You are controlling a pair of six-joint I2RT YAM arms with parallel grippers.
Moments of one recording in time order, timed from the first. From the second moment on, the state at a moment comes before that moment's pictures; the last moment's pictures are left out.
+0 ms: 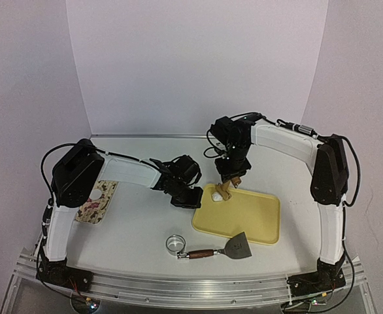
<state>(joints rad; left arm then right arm) -0.92 2.18 1.52 -0.33 0.17 -0.63 0.71 2.11 1.90 -1.16 0.09 0.30</state>
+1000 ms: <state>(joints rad) -0.92 2.15 1.44 -0.26 0.17 -0.65 0.66 2.10 1.91 -1.26 0.09 0.42</state>
